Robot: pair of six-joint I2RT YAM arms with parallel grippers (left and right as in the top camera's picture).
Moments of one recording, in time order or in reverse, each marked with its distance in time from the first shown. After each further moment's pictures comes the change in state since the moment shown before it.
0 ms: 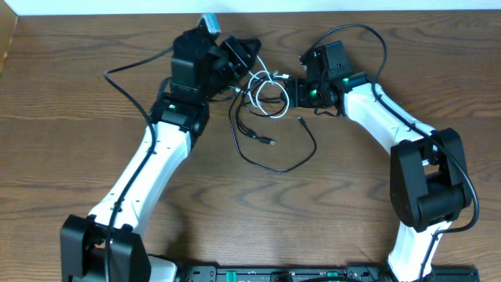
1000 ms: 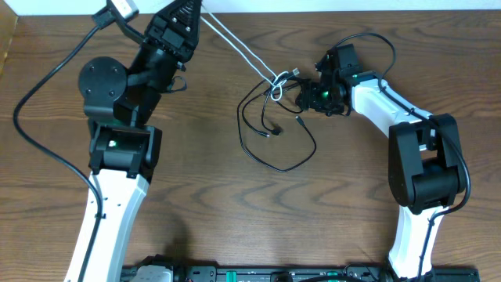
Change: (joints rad) left arm 0.148 -0.322 -0.001 0.198 -0.014 -0.003; right arm -0.085 0.117 0.024 -0.043 -0.010 0.000
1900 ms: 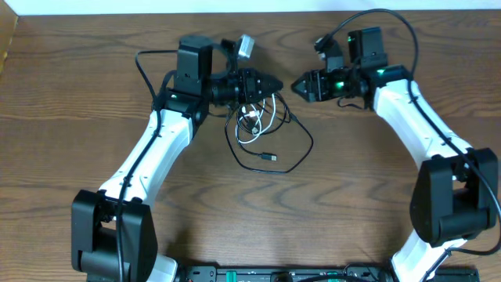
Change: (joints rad) left arm -0.126 0.433 0.037 -0.367 0.649 0.464; right arm -0.002 -0.237 -0.018 -0.005 -0.277 -0.267
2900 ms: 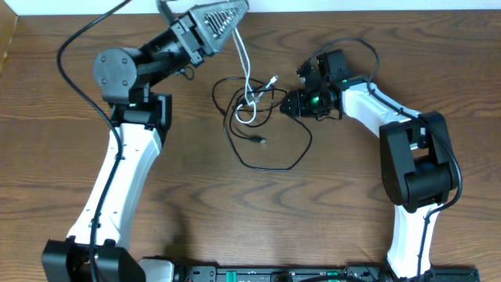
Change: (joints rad) left arm 0.146 -0.175 0.008 0.936 -0.081 -0.722; right arm 0.048 0.262 0.005 0.067 0.082 0.174
